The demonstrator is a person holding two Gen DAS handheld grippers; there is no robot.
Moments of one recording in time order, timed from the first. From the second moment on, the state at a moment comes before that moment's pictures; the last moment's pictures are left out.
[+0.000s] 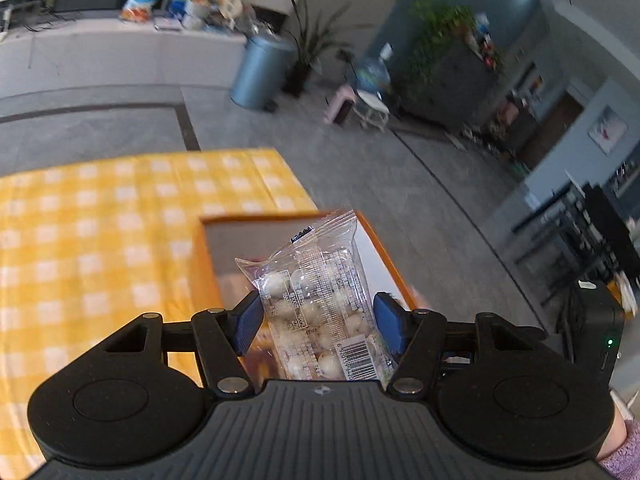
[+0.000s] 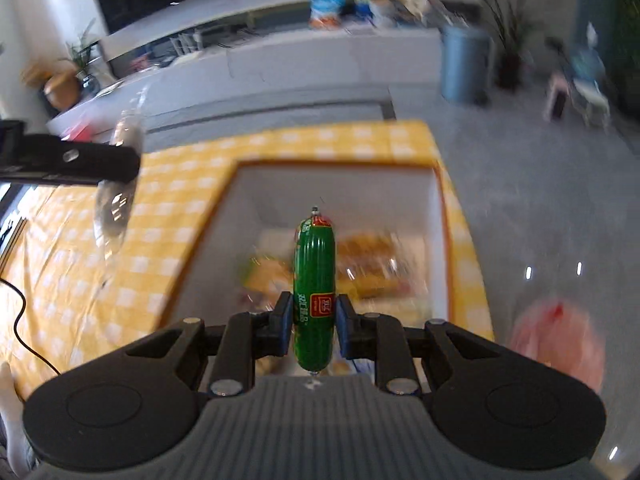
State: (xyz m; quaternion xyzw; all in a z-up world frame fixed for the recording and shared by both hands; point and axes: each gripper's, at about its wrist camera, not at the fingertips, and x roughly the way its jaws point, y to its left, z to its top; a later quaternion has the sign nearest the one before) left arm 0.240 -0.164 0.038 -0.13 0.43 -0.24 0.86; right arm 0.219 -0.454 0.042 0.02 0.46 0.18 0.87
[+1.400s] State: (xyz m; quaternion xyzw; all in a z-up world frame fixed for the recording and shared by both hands) left arm 0.041 -0.151 0.061 -0.01 0.25 -0.16 0.95; right arm 0.023 -0.392 0.071 0.15 0.30 0.01 0.94
